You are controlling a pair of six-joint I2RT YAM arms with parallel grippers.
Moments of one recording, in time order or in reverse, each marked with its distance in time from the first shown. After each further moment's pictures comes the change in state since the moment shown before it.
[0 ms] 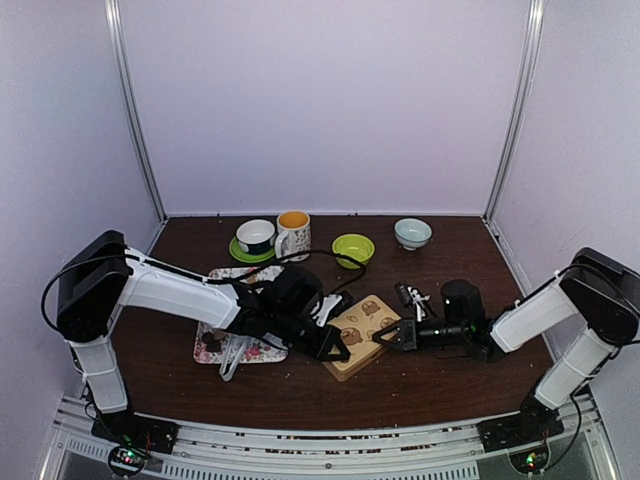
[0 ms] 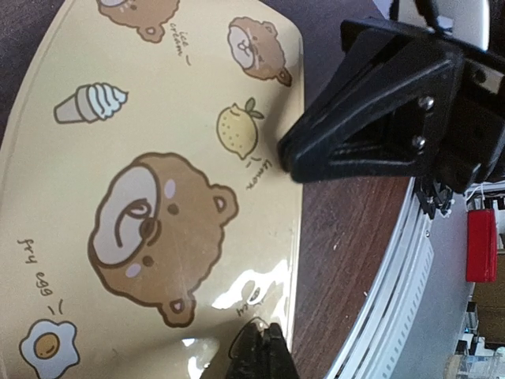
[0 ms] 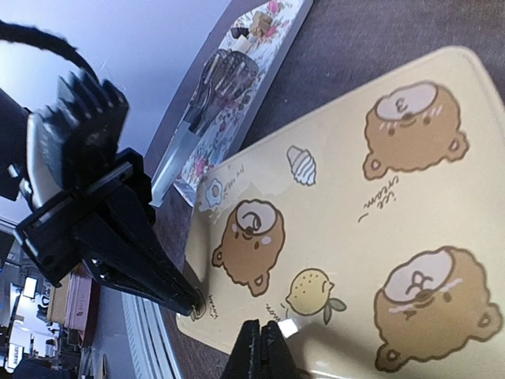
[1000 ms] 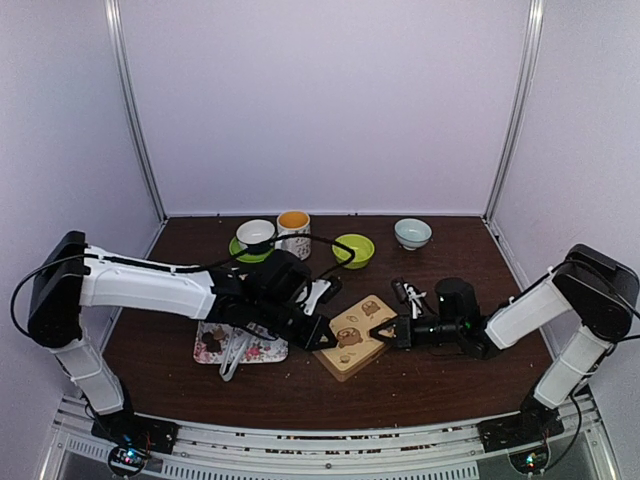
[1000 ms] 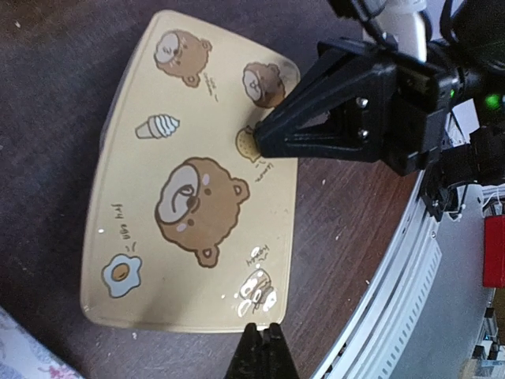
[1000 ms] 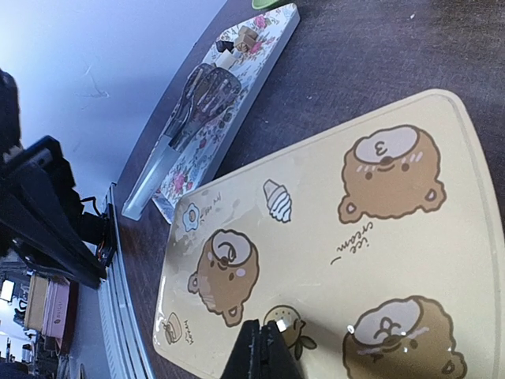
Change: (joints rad) left arm -0.003 -0.137 0.010 -0.167 -0.108 0.045; right arm 0.009 0.044 0.042 -0.015 0.072 -0.066
